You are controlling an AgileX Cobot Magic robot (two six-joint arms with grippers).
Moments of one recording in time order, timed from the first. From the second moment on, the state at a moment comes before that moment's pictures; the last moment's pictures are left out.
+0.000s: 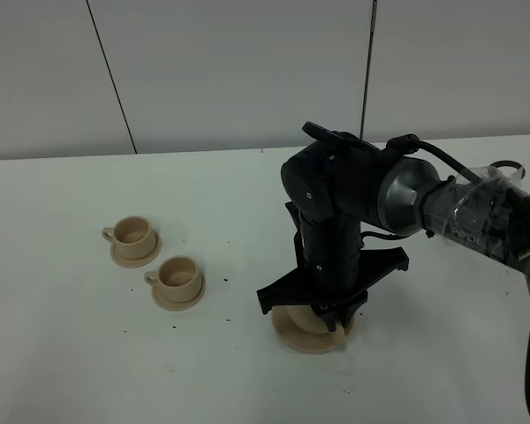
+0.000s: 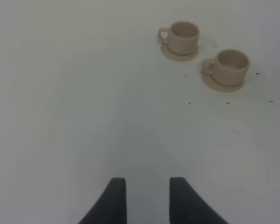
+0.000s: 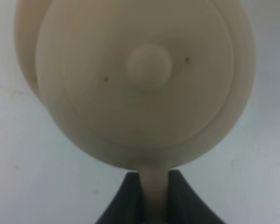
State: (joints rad) left arm 0.09 -0.01 -0.51 0.00 1.04 0.02; right arm 0.70 2.17 -1.73 0.00 1.22 0.36
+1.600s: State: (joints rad) left arm 0.09 -0.01 -0.51 0.00 1.04 0.02; right arm 0.71 2.19 -1.73 0.06 1.21 0.37
